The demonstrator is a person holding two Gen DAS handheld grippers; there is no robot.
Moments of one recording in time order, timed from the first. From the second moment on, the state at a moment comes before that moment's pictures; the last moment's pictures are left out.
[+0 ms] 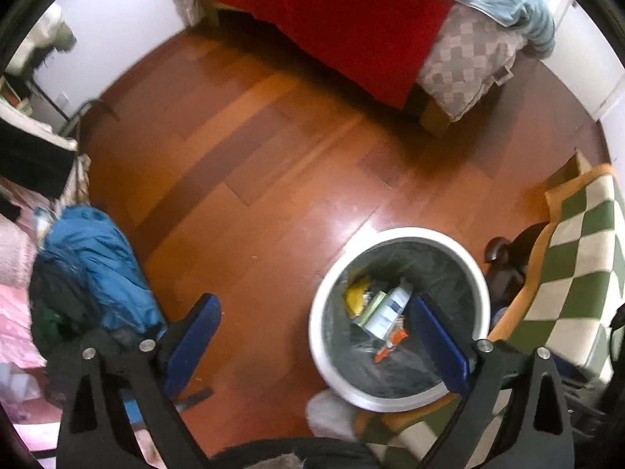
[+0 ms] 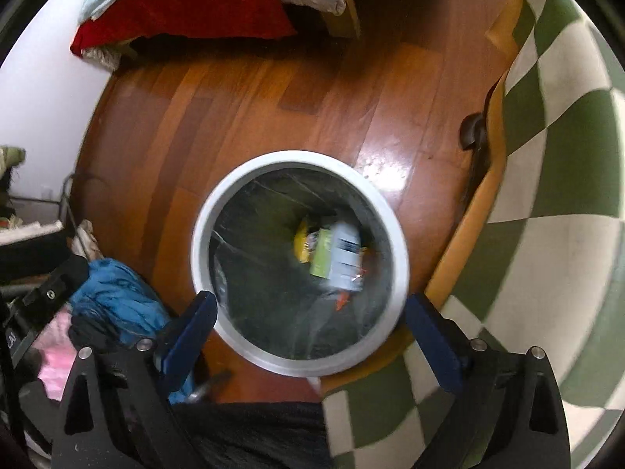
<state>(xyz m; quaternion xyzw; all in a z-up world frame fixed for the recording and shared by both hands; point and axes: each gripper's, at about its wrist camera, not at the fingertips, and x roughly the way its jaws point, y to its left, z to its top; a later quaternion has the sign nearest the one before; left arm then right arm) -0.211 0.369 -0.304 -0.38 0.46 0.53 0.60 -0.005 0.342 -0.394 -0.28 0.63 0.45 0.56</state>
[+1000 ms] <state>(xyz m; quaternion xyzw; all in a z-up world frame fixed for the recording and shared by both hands) -0.187 0.280 -0.177 -0.28 0.41 0.54 0.68 -0.001 0.239 -0.242 -0.24 0.55 0.50 0.63</state>
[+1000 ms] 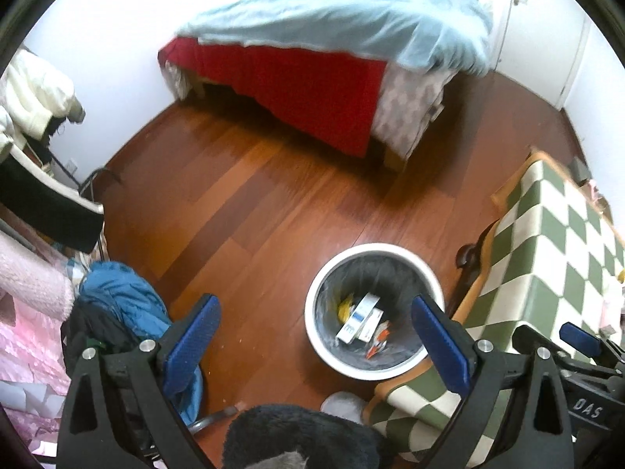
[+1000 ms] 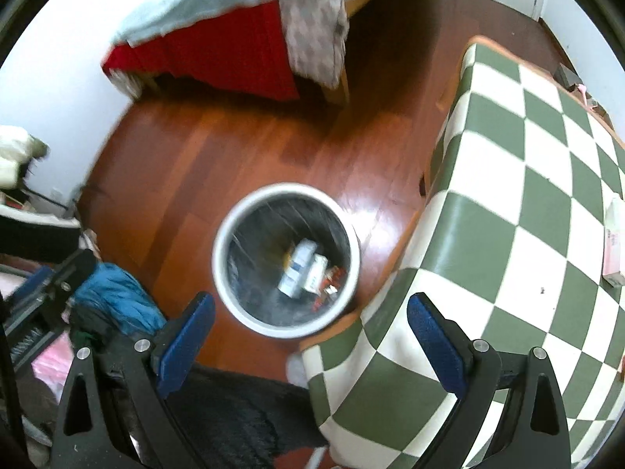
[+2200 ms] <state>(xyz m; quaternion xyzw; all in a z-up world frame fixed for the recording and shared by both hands) 0.293 0.109 -0.266 -0.17 0.61 0.21 0.75 0.390 -0.122 -0.286 -0.02 0.64 0.13 0.76</state>
